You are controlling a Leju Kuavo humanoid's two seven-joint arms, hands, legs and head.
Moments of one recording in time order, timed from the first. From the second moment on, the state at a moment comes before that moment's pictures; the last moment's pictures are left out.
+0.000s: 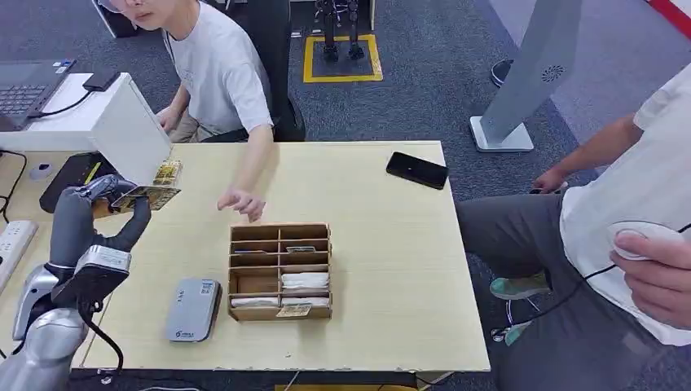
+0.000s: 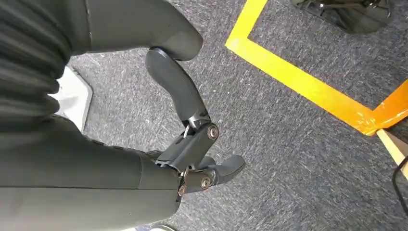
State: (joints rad) left arm -0.16 0.42 -0.21 -1.77 -0.47 0.28 -0.31; right arm 0.18 -0.50 1.00 -1.14 -0.18 -0.50 0.40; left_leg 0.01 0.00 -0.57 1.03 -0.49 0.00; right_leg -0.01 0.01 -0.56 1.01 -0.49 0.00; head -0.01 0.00
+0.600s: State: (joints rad) left arm -0.23 0.42 -0.19 -1.67 -0.80 0.41 -0.11; right arm 0.18 -0.51 1.07 -1.17 -0.23 -0.56 0.41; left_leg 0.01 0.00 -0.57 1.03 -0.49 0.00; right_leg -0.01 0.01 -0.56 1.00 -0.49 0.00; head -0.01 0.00
